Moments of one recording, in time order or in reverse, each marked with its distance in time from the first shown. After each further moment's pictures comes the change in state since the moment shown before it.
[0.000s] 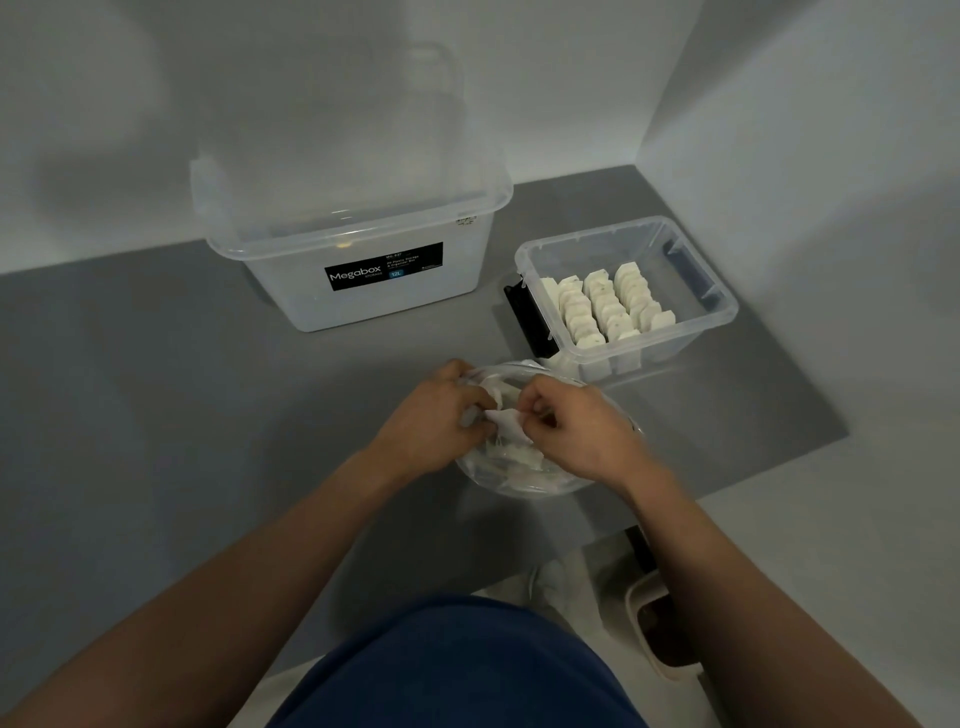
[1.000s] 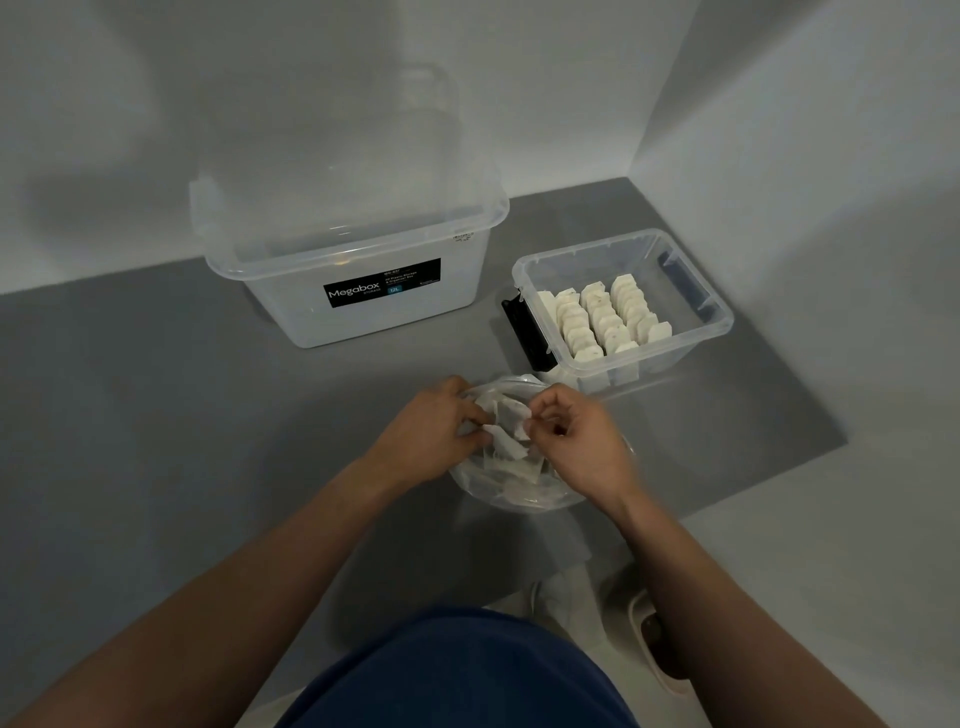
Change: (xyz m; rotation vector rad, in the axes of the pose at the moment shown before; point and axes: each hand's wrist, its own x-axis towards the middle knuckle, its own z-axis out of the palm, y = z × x) left_hand 0.007 -0.004 -0.007 0.067 -0.051 0.032; right_hand -0.003 0.007 0.019 0.439 0.170 0.176
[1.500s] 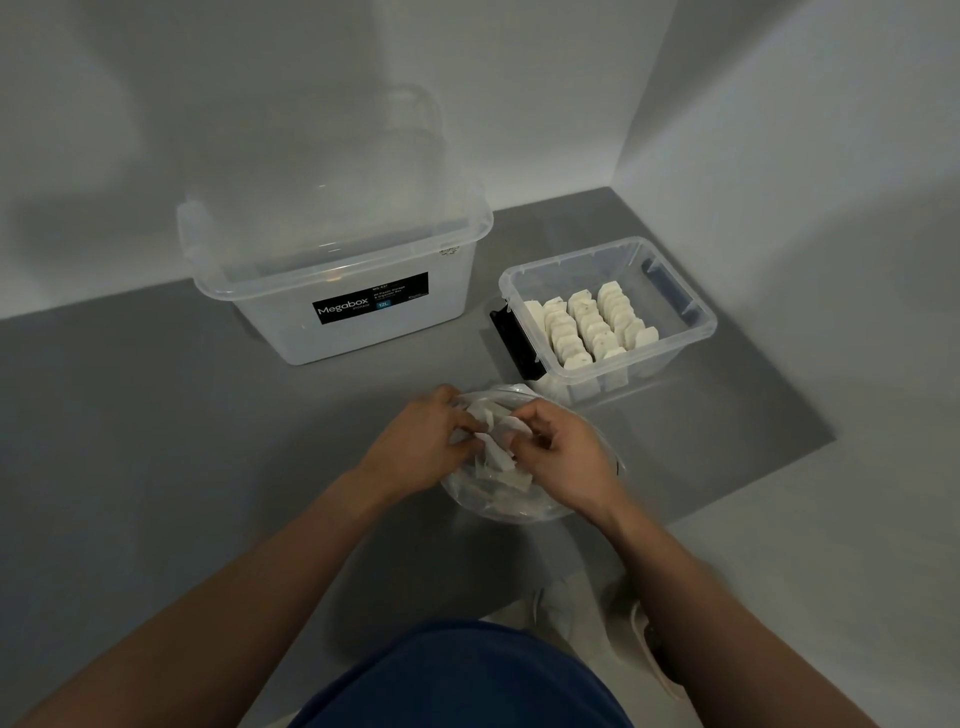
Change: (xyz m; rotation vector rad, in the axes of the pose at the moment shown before) left_hand 0.001 0.000 -0.002 0.005 0.019 0.030; right_hand -0.008 -0.007 0.005 0.033 -0.058 -0.068
